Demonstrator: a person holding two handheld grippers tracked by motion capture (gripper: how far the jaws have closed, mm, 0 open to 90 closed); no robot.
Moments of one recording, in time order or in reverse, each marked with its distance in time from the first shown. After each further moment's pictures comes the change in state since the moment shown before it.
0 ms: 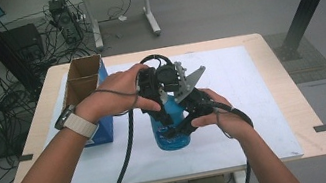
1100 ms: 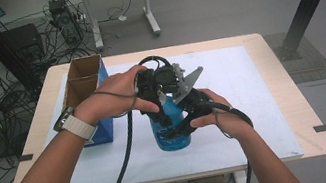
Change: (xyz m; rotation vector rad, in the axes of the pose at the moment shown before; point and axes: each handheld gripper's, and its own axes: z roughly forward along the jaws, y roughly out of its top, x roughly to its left) left arm -0.001 -0.003 0.002 -0.003 0.004 0.007; right arm 0.002 0.002 0.001 0.026 0.010 0.009
